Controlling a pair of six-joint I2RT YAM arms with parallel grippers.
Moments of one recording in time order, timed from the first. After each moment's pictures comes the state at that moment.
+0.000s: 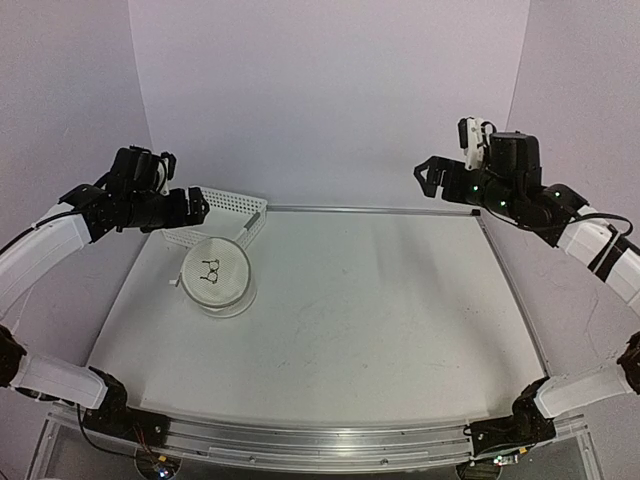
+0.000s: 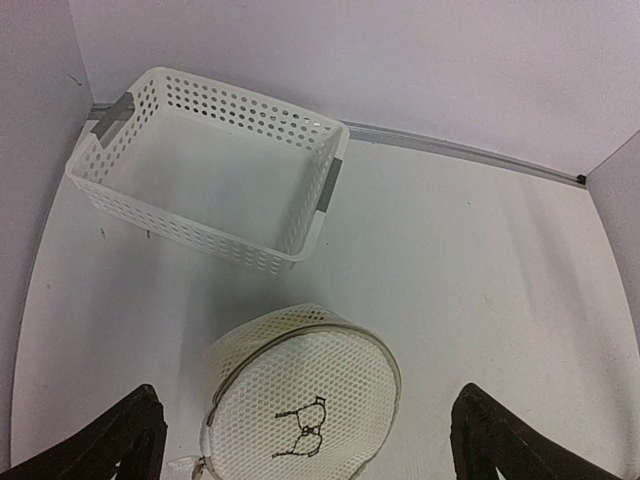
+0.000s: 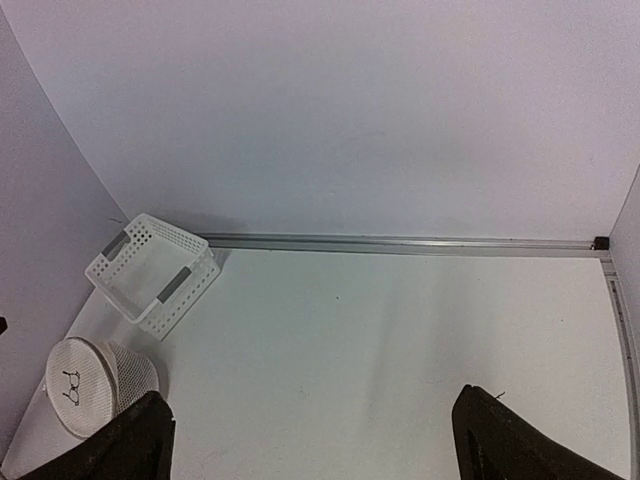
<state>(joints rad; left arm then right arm) -0.45 1.23 1.22 -0.59 -0.14 -0.39 0.55 1.25 1.26 -0.33 0.15 0.32</state>
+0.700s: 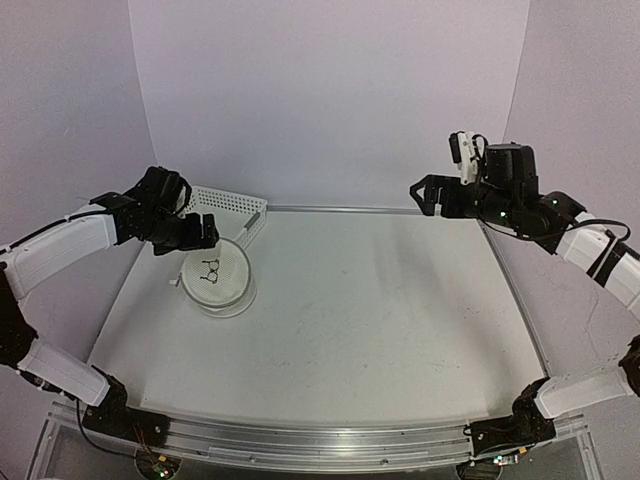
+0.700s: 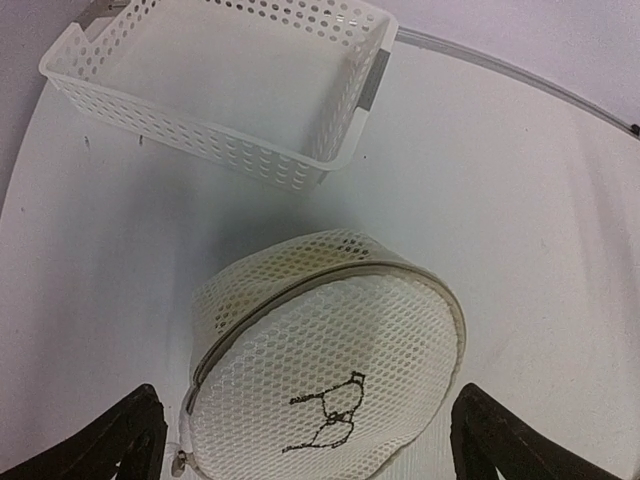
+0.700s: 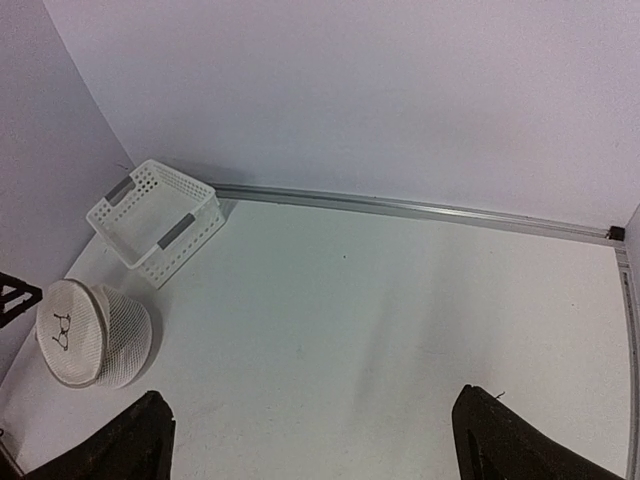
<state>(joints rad) -0.45 1.35 1.16 -0.61 -0.12 -0.45 0.55 1.22 1.20 -0.36 0.08 0.26</state>
